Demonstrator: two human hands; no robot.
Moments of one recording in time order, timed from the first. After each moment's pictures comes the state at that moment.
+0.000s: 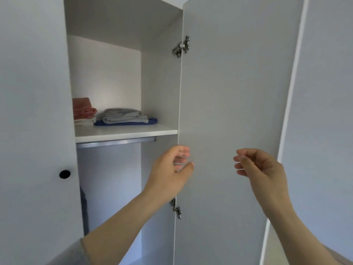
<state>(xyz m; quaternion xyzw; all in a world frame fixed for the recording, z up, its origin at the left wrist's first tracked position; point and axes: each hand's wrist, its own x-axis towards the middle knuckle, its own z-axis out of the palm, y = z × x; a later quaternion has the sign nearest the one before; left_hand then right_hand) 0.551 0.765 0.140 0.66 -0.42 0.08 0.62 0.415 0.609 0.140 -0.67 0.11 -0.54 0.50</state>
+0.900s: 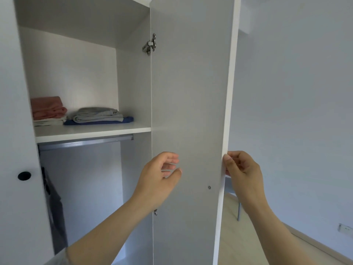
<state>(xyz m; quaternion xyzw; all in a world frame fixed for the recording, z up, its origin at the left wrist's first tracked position) 0.508 0.721 0.119 0.66 -0.43 0.06 0.61 0.376 0.563 0.123 -0.68 0.18 -0.53 0.47</state>
